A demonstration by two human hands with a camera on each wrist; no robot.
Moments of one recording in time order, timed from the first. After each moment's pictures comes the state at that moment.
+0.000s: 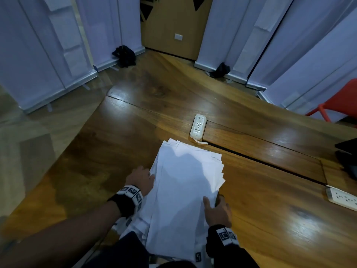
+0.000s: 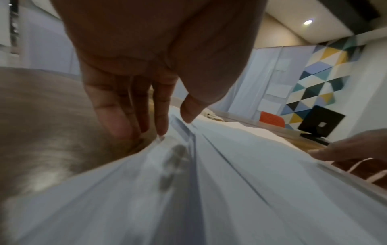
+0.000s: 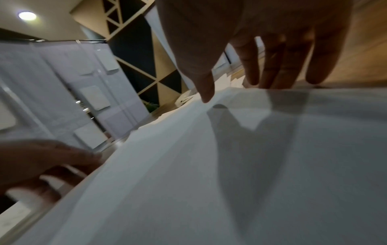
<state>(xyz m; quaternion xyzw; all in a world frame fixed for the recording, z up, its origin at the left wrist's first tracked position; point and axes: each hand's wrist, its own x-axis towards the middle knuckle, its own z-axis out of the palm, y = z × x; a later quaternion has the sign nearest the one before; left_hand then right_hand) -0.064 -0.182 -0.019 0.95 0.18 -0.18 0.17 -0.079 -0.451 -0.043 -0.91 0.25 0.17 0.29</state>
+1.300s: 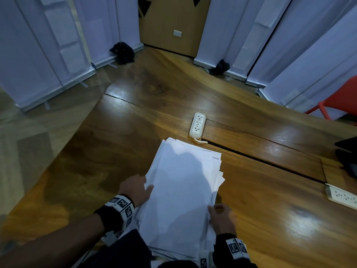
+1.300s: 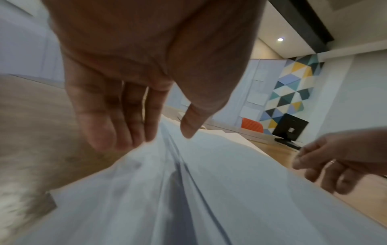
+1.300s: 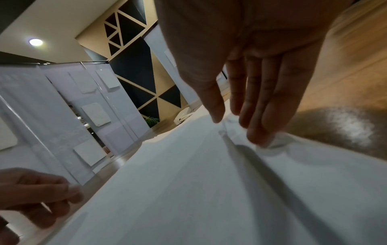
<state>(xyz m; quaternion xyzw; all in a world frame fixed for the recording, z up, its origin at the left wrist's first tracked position) -0.089 -0.179 -0.018 0.96 0.14 -0.21 0.13 -0.089 -0.469 -0.038 -0.87 0.27 0.20 0.36</state>
